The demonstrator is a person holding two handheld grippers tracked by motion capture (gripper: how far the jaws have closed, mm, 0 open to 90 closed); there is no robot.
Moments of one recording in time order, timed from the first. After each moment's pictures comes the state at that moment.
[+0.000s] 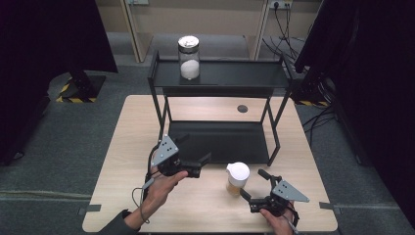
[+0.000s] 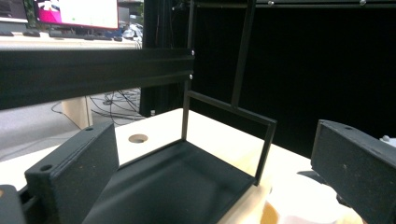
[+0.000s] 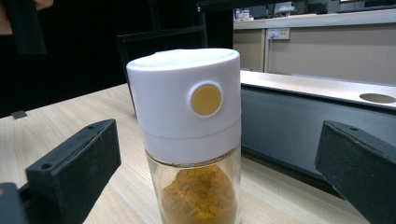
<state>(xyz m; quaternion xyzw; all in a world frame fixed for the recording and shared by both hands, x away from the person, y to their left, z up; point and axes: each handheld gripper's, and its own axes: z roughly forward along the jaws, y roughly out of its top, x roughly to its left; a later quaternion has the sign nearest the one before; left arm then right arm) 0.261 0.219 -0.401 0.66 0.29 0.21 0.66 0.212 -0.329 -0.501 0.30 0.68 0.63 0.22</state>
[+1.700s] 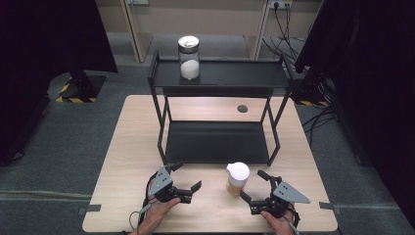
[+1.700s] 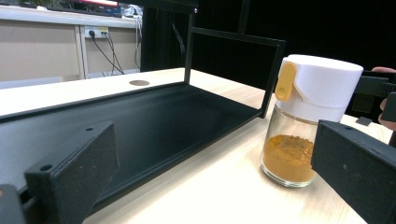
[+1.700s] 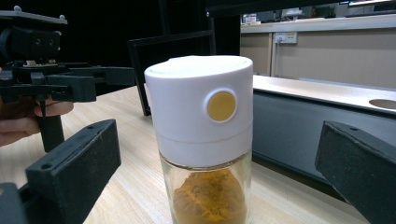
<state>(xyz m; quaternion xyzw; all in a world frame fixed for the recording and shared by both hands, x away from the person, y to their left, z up) 0.235 0.241 -0.509 0.67 0.30 0.20 0.65 0.211 -0.331 -0.501 0.29 0.68 0.63 0.21</state>
